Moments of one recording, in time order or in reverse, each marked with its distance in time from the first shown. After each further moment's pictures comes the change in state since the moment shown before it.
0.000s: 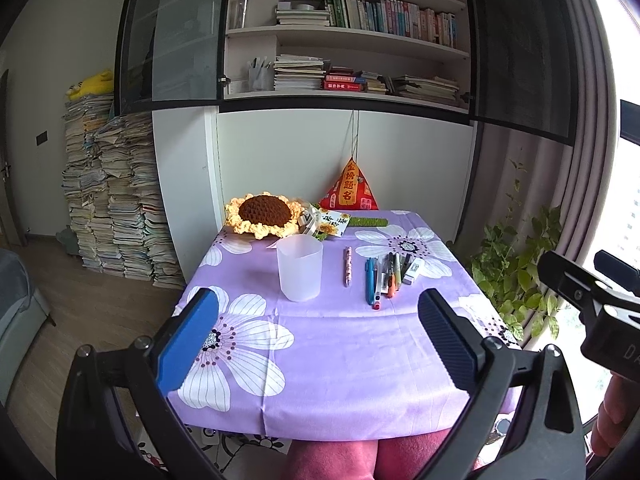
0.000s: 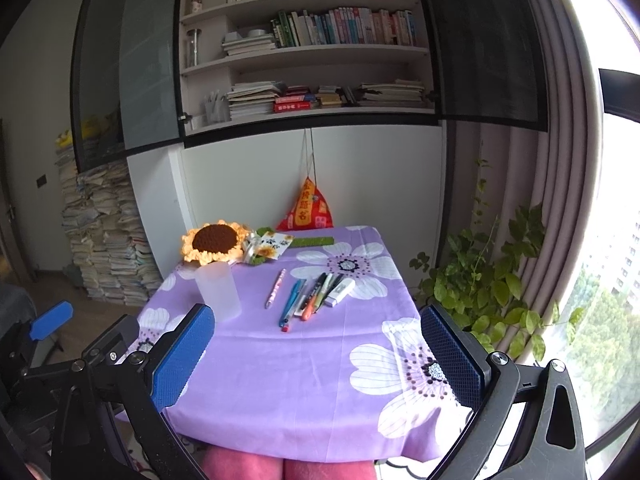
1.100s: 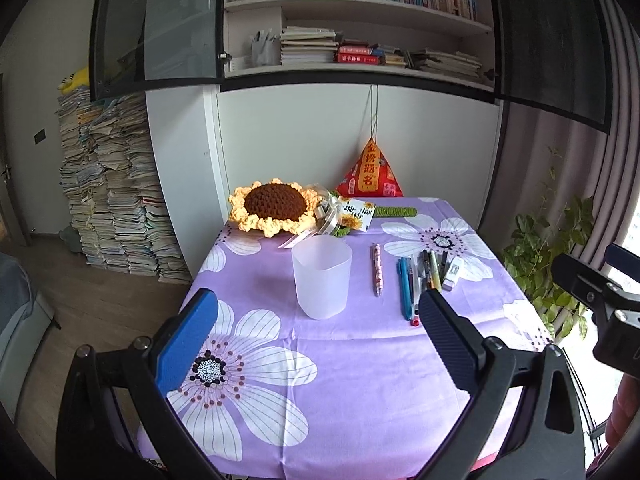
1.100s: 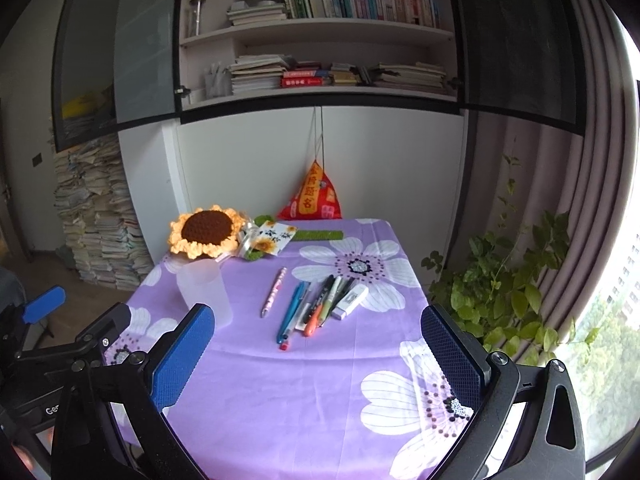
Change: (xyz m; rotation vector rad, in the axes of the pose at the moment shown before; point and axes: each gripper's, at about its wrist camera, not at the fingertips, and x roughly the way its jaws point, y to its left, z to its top) left arm 0.095 0.023 0.016 0.024 0.082 0.044; right arm 0.092 0.012 0.019 -0.043 0.080 0.001
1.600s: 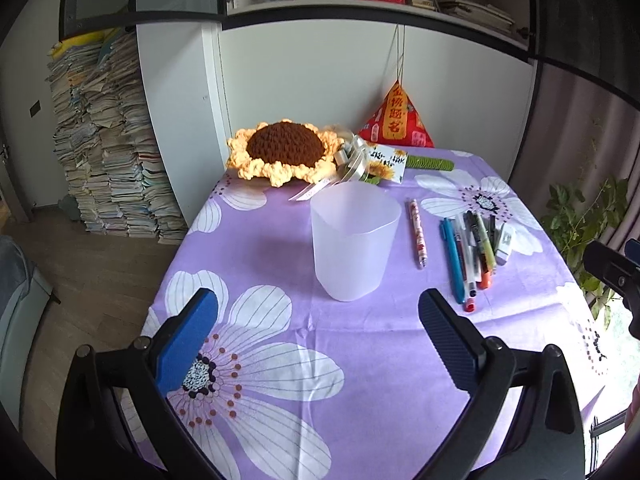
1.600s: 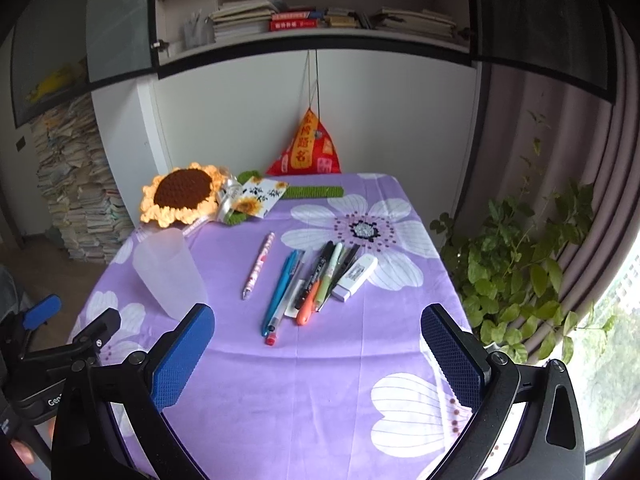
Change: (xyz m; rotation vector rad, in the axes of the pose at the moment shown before) left arm 0.096 0.020 -0.016 -0.021 0.175 0.032; right arm 0.095 -0.001 -0.007 0.010 0.164 -0.011
